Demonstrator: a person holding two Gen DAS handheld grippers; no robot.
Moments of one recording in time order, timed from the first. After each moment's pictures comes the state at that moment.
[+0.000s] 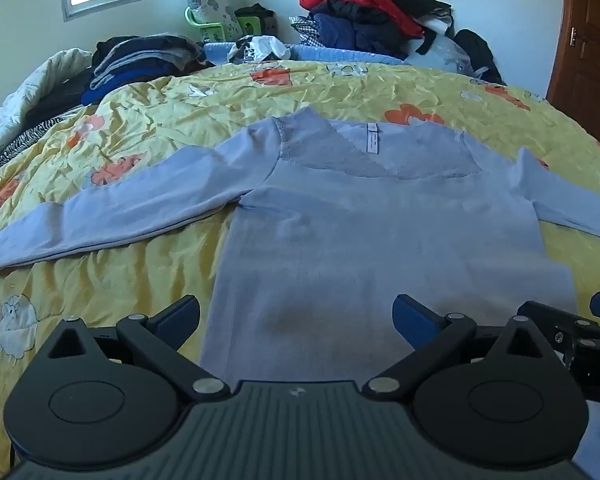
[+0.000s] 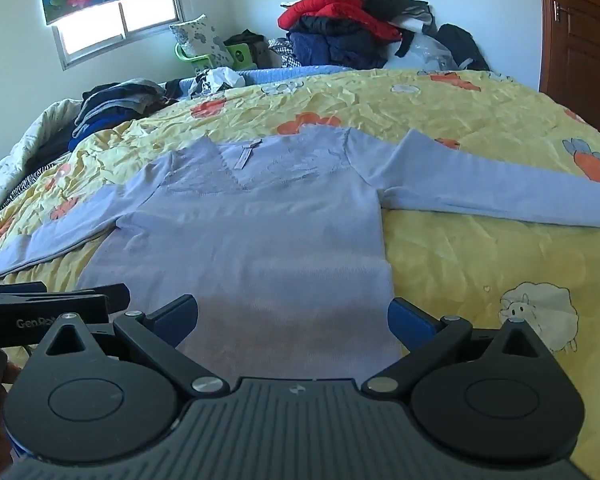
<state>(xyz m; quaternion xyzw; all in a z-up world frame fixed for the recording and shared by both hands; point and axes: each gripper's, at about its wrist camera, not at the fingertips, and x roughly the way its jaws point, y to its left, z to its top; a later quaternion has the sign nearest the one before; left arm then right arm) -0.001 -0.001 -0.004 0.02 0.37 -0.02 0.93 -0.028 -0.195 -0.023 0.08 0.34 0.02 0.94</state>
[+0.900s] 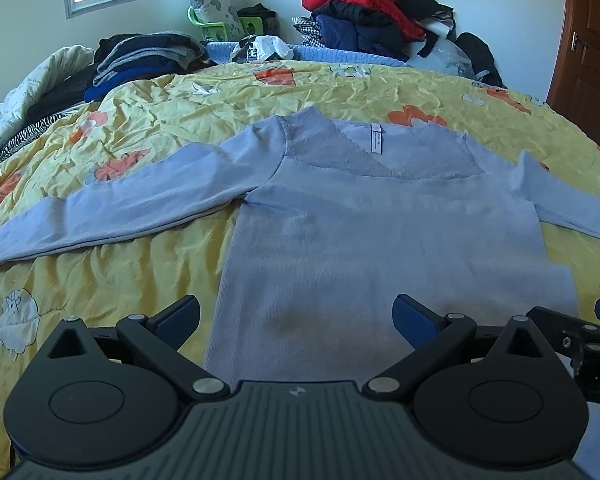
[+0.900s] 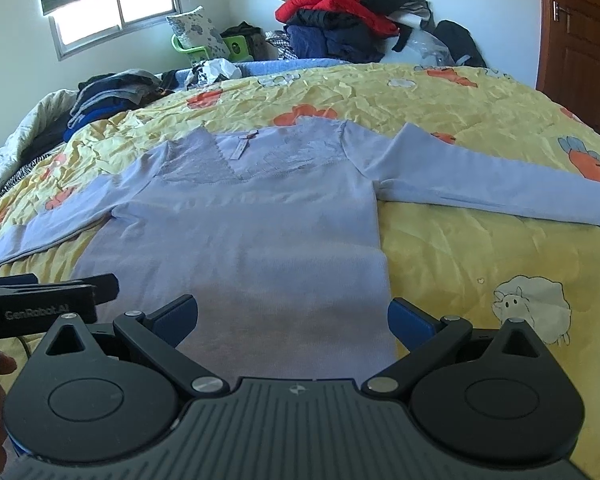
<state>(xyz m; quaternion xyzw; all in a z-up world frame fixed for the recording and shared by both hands) -0.004 0.004 -0.004 0.01 0.37 -0.02 0.93 -0.031 -0.192 -0.022 0.07 0.35 0.01 0.93</state>
